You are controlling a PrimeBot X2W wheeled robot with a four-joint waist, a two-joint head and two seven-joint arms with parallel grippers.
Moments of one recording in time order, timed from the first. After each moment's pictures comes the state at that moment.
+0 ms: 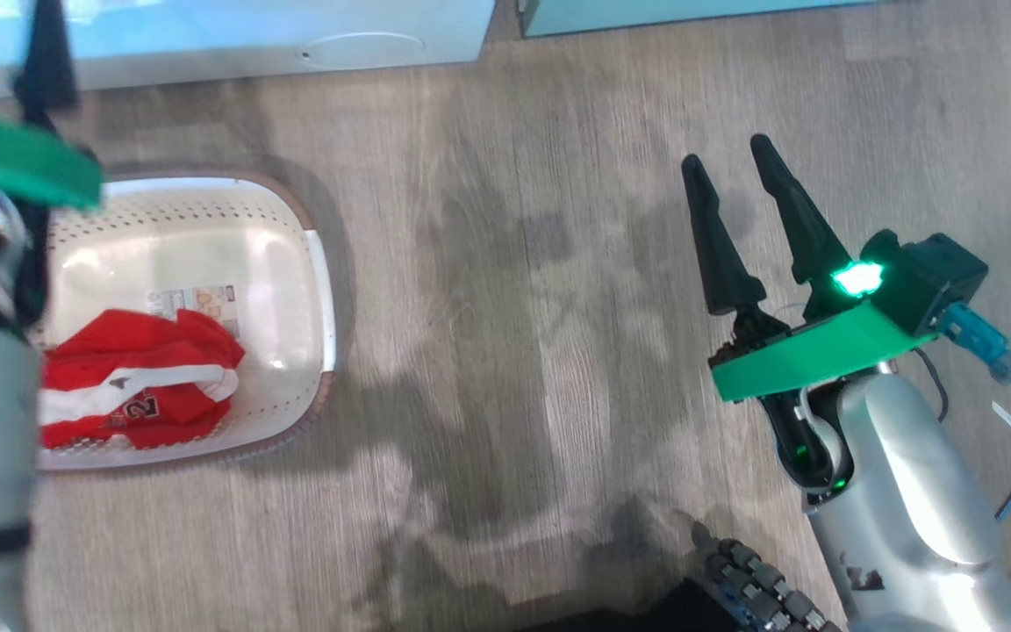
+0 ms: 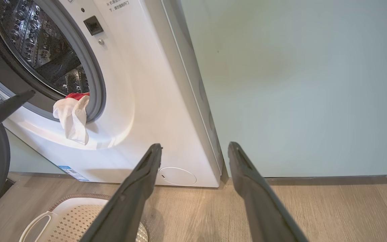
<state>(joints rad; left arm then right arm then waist) -0.76 0.36 -0.11 0.39 -0.34 -0.04 -0.26 -0.39 -0.06 0.21 0.19 0.39 0.13 -0.26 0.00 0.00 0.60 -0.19</state>
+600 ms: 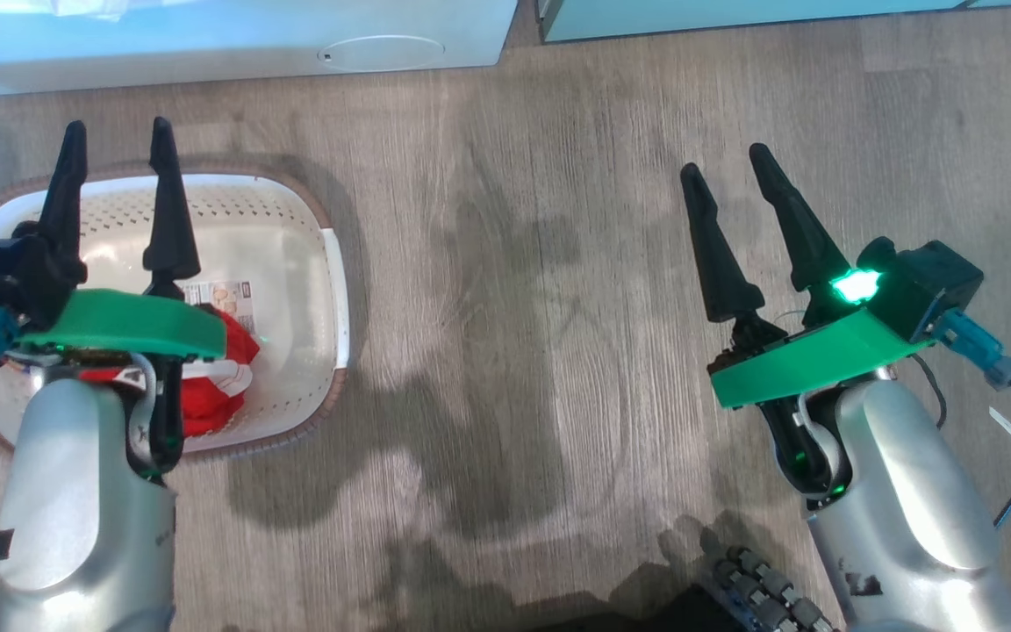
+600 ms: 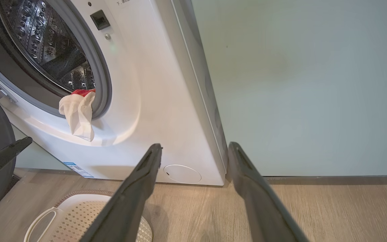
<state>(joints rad) -0.42 0.11 0.03 0.20 -0.23 -0.01 -0.26 -0.38 -0.06 0.21 0.19 0.38 0.13 -0.26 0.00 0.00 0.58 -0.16</state>
